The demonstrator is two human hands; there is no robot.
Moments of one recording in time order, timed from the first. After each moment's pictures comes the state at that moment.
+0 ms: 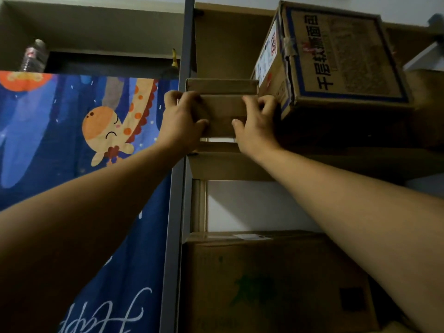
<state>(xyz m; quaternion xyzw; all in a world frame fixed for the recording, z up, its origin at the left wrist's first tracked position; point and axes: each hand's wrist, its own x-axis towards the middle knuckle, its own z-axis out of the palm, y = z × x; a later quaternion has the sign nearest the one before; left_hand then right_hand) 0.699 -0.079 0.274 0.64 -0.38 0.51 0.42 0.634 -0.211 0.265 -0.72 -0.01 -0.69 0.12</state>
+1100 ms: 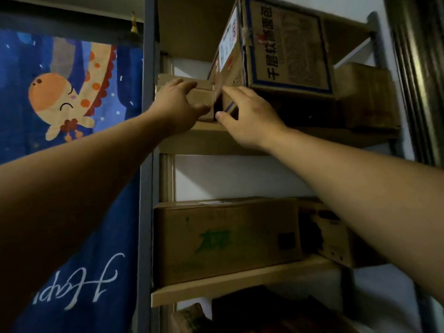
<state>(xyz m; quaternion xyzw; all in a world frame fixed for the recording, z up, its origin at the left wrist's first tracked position) 0.631 -0.085 0.253 0.72 -0.41 0.42 0.37 0.532 -0.205 0.227 -0.82 0.03 -0.57 -0.01</state>
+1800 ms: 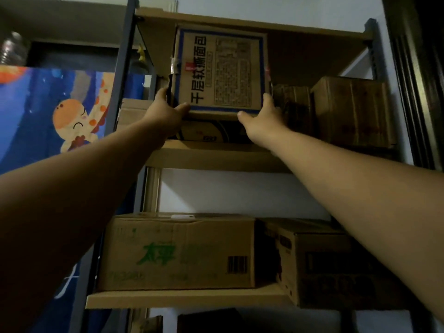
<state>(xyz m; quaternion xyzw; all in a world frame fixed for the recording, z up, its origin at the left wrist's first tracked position) 0.526 -0.197 0.267 0.64 -0.36 0.30 0.61 0.443 -0.368 0.264 -0.79 0.06 -0.54 0.29</state>
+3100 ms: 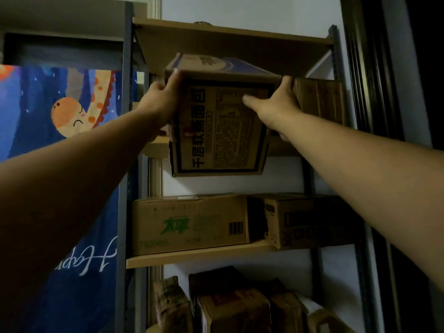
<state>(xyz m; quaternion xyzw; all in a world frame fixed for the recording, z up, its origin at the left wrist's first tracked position) 0.431 -0.106 0.252 0.67 -0.40 0.20 0.60 0.314 -0.290 0.244 -0.74 0.07 -0.56 0.38</state>
